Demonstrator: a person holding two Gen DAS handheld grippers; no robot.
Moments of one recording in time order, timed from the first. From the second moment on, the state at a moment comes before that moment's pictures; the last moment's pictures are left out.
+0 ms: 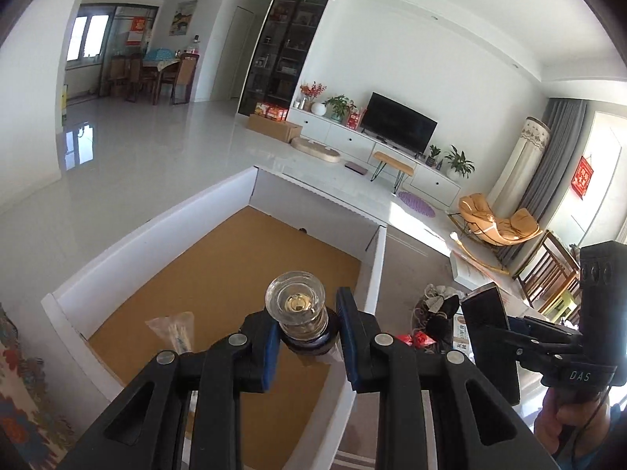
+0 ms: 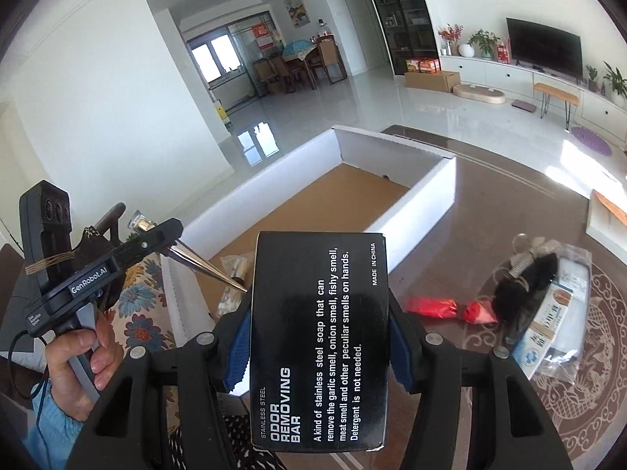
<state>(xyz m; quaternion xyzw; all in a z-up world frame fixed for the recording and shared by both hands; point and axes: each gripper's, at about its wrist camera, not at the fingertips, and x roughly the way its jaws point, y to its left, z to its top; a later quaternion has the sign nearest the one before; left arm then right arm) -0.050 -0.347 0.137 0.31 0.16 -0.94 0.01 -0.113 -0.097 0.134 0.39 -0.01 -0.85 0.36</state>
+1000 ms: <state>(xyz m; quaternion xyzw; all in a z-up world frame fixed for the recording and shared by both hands) -0.044 -0.262 0.100 0.34 0.11 -0.93 0.04 -0.073 0.066 -0.016 0.42 0.11 -0.89 0.14</state>
